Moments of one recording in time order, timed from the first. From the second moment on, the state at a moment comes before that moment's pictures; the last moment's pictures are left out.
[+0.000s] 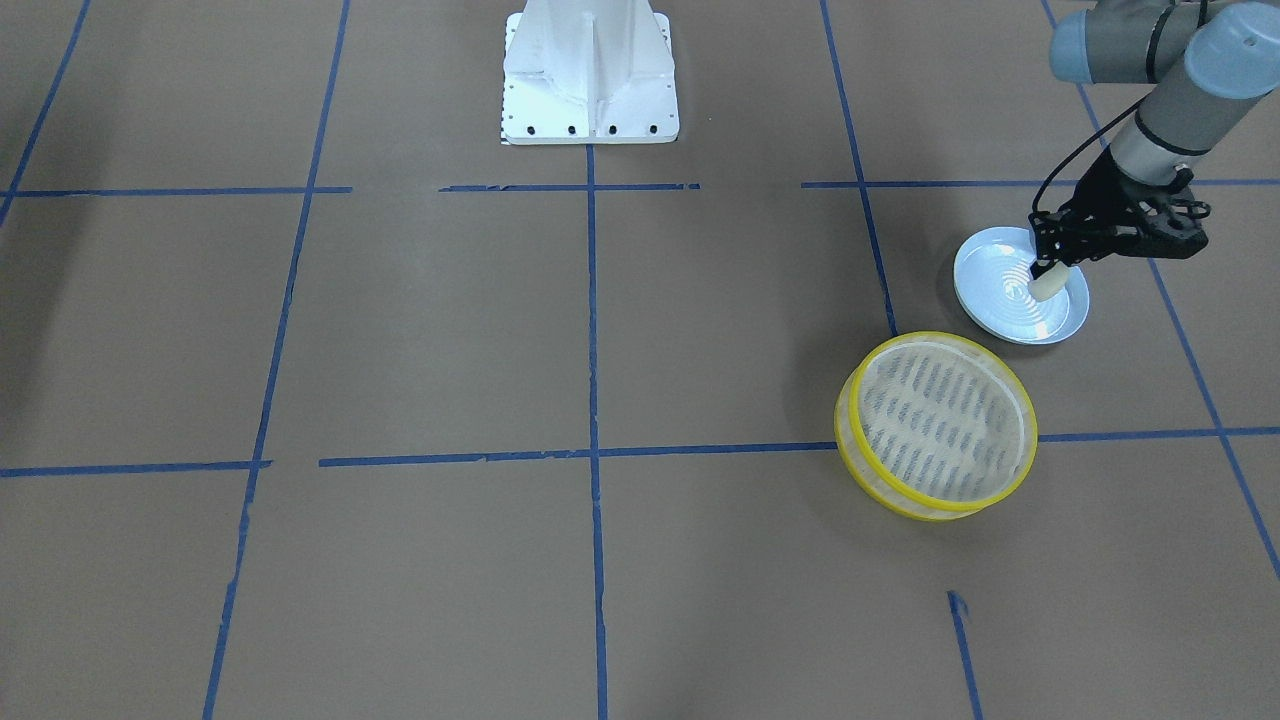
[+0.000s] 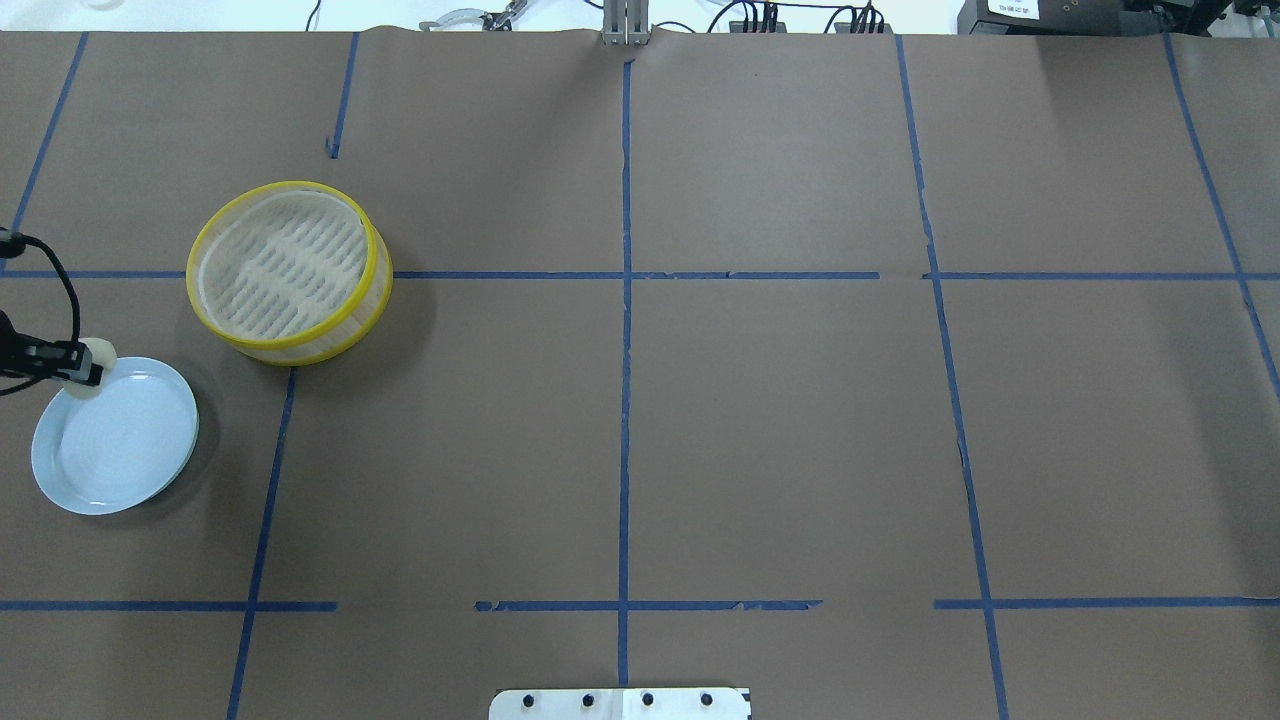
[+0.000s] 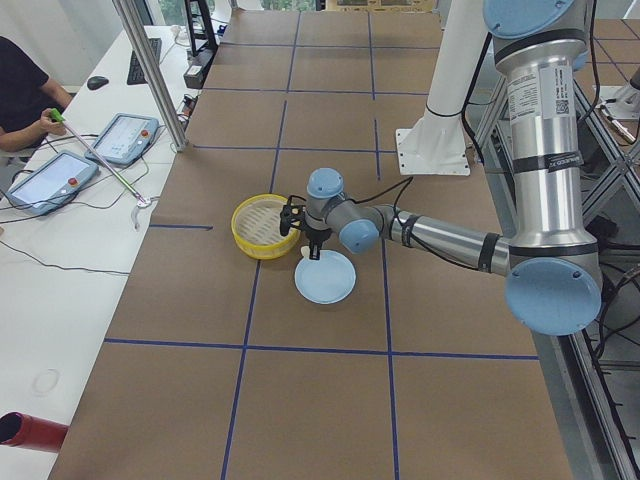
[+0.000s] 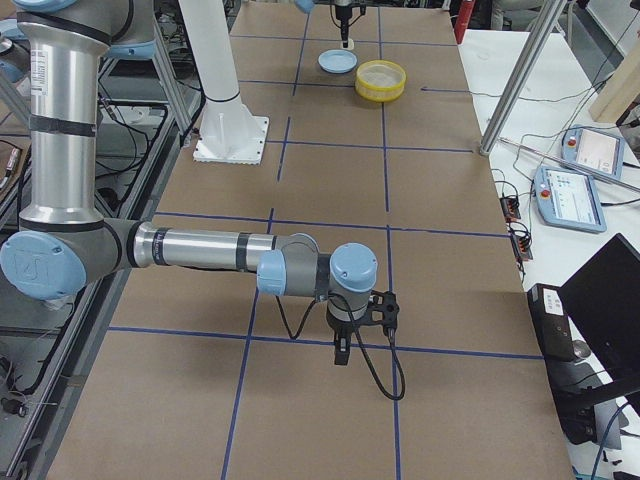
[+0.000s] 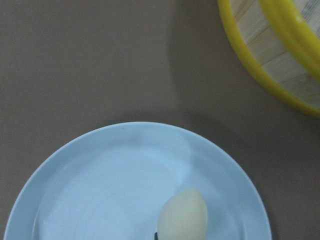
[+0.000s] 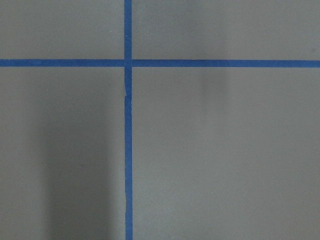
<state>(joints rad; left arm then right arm) -0.98 -1.44 -1.93 -2.00 -2.12 -0.80 1.57 -1.67 1.65 -1.57 2.29 0.01</state>
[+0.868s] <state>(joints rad) -1.04 -2.02 -1.75 -1.40 -2.14 -0.65 1.57 -1.67 1.65 -1.57 2.29 0.01</state>
